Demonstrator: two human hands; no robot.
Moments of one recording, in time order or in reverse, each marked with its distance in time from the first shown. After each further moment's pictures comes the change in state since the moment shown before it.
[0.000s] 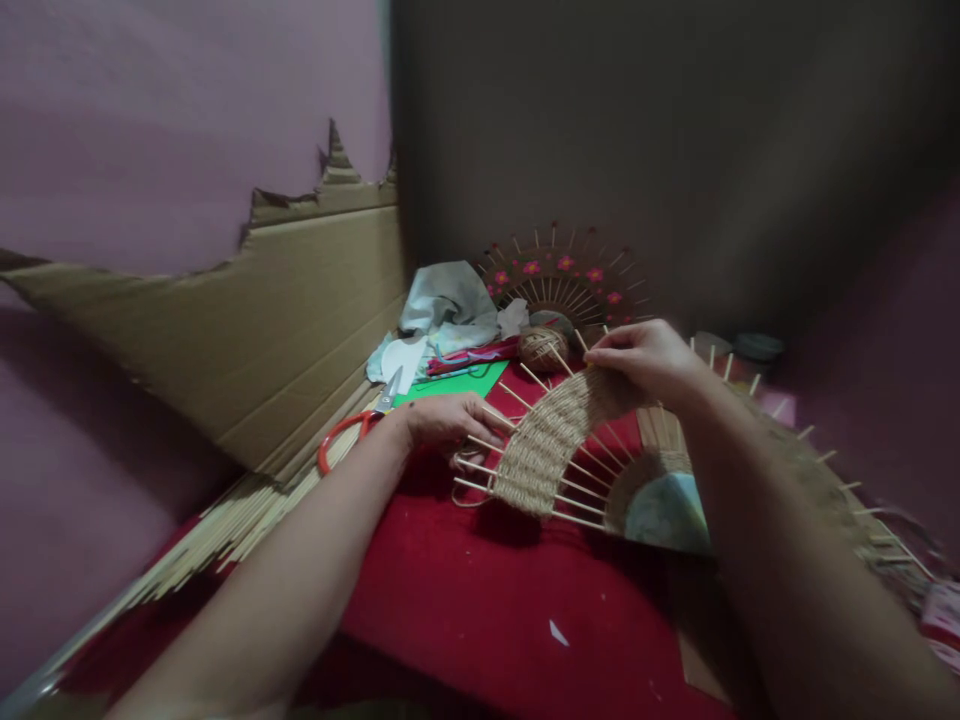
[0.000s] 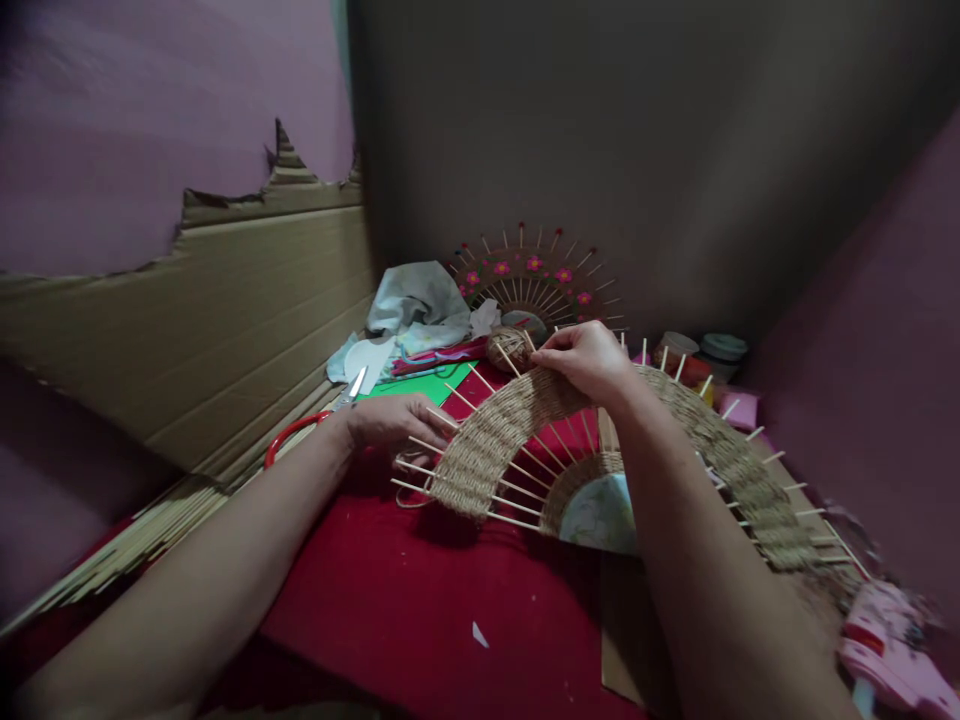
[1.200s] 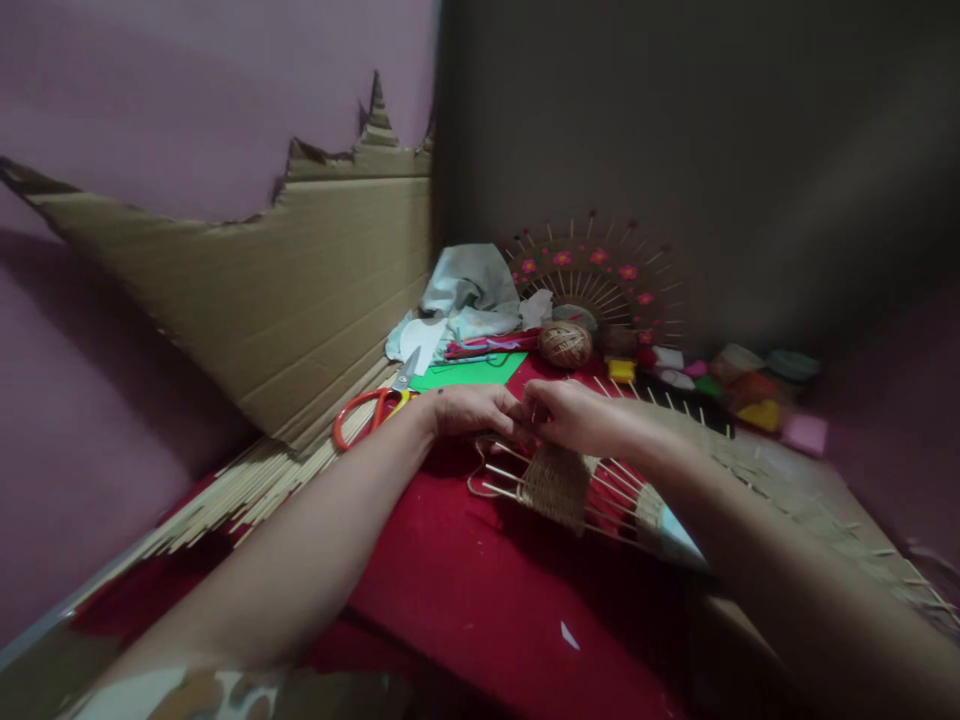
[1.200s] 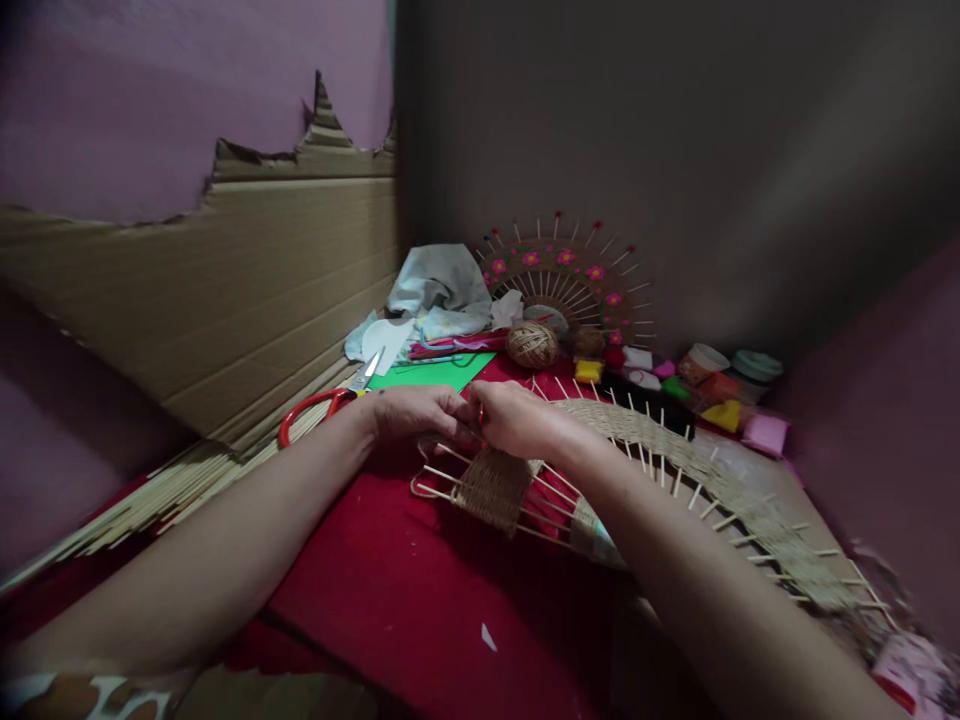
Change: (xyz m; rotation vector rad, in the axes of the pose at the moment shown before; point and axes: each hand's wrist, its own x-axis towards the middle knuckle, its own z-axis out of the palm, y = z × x) left_hand 0.008 -0.013 0.000 -0.024 0.072 0.080; right_hand -0.022 -0.046 0.073 -0.296 -0.521 -0.436
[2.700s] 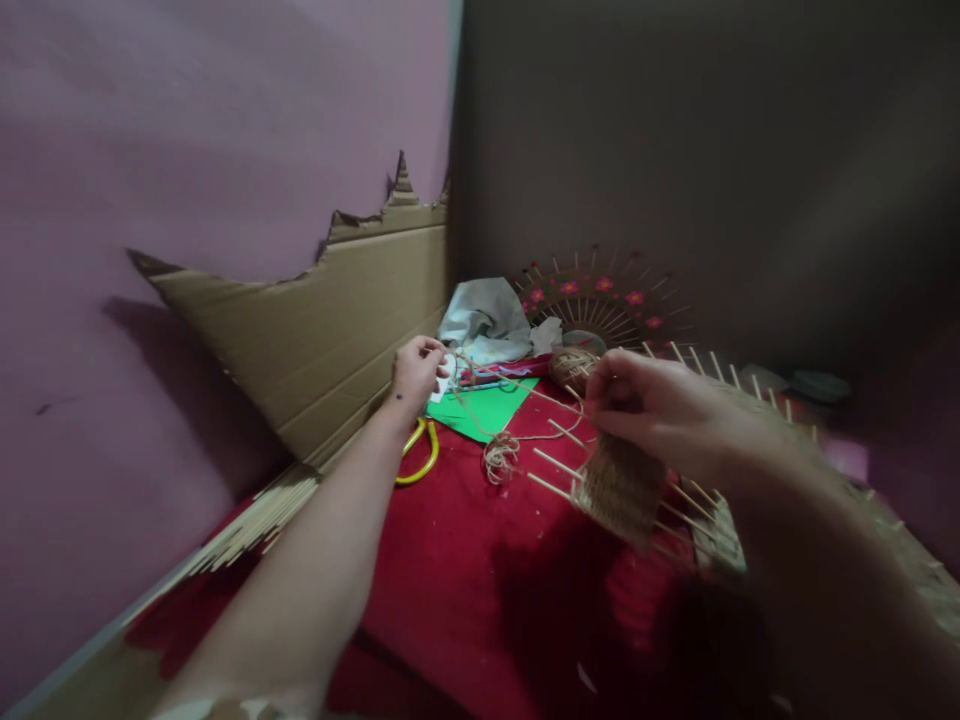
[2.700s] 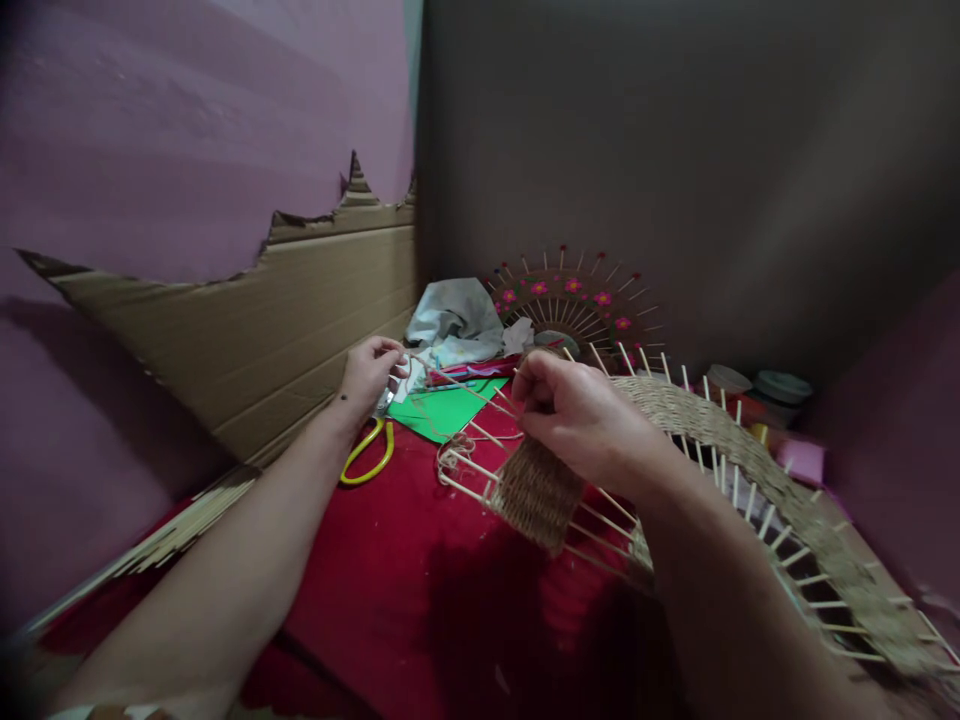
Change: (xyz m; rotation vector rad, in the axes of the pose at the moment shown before) left_hand -0.028 -0.001 -0.072 -0.002 1.329 0.279; right_hand -0.046 -0.012 -0.055 0.381 0.306 0.005
